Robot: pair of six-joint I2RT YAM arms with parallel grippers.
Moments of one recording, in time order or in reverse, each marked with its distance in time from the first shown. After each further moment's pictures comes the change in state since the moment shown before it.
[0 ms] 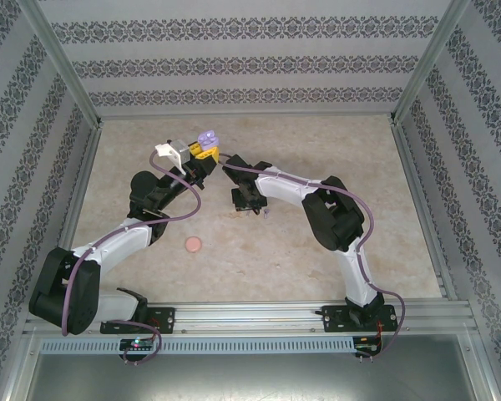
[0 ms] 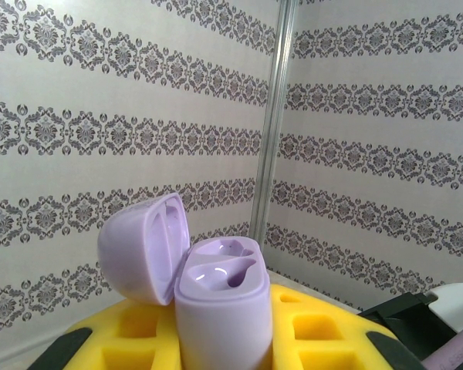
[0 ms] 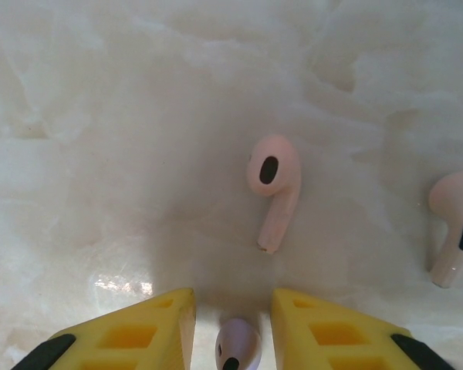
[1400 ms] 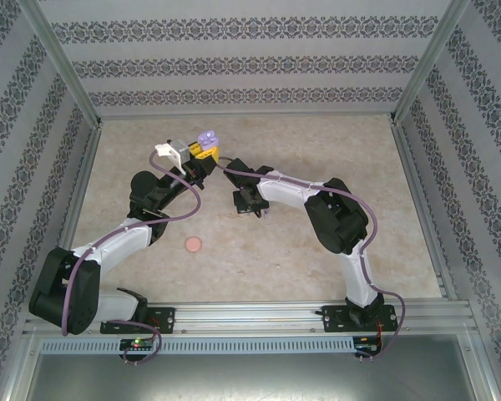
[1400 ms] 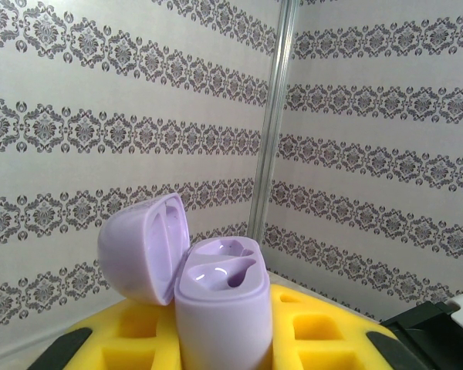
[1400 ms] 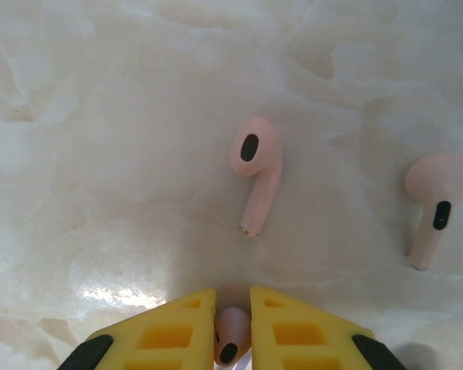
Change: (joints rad) left arm 0.000 0.000 0.000 -0.001 0.000 -0.013; right arm 0.013 -0.047 -0.080 0.057 0.041 -0.012
